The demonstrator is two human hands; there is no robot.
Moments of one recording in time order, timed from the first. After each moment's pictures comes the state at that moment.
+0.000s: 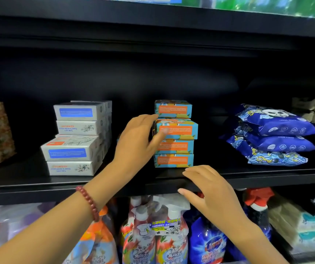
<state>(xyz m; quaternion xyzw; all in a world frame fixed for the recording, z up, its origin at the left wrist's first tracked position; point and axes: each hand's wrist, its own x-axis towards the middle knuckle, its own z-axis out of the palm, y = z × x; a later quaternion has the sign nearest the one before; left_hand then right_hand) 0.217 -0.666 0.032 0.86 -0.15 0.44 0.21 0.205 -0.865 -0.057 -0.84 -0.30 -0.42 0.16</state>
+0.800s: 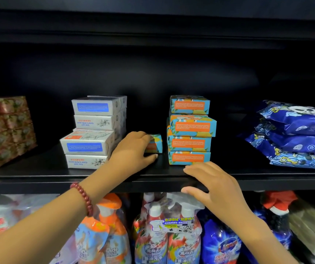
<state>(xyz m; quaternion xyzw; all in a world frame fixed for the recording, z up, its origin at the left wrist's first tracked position) 0.227 -0.615 0.006 0.96 -0.09 0.27 0.05 0.217 -0.846 -0.055 -0.83 -0.35 -0.39 0.17</state>
